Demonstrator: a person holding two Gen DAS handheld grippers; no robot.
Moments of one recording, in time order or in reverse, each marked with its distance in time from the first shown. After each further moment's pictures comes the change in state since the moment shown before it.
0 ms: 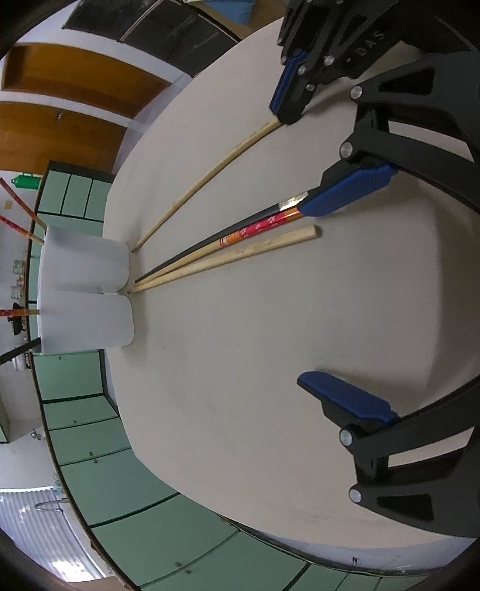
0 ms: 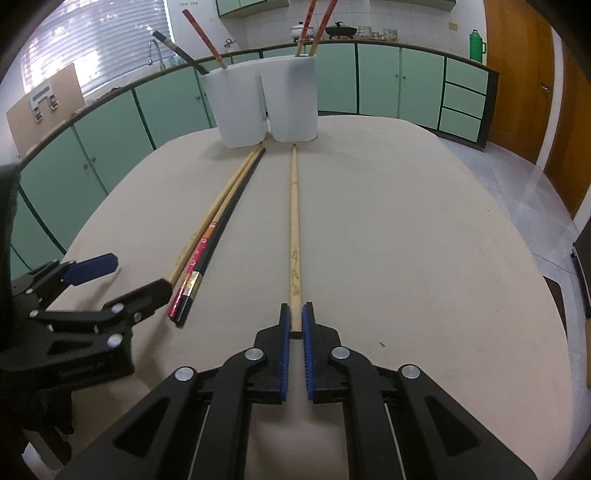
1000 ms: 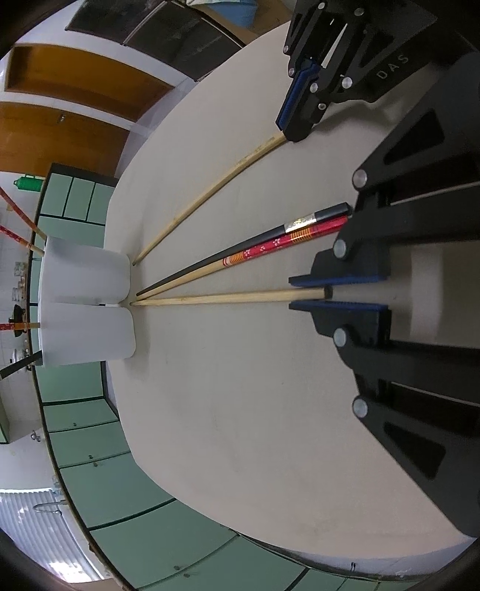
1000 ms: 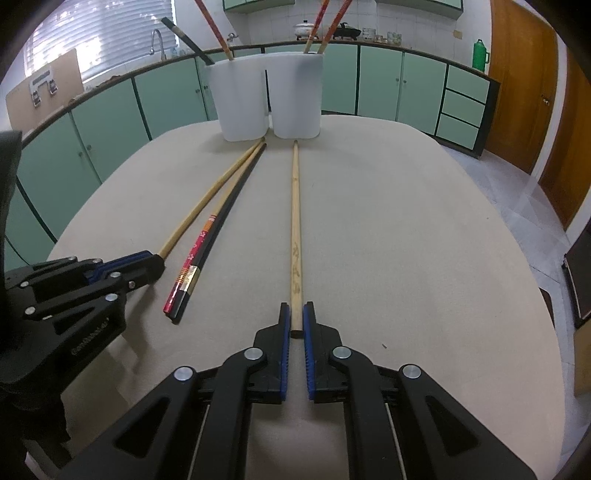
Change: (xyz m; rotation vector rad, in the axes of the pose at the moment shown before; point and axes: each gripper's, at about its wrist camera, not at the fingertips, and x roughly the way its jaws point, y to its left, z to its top) left arm -0.003 -0.013 -0.004 -0.011 -0.013 -0.022; right arm 0.001 0.005 0.000 -0.033 0.006 -0.041
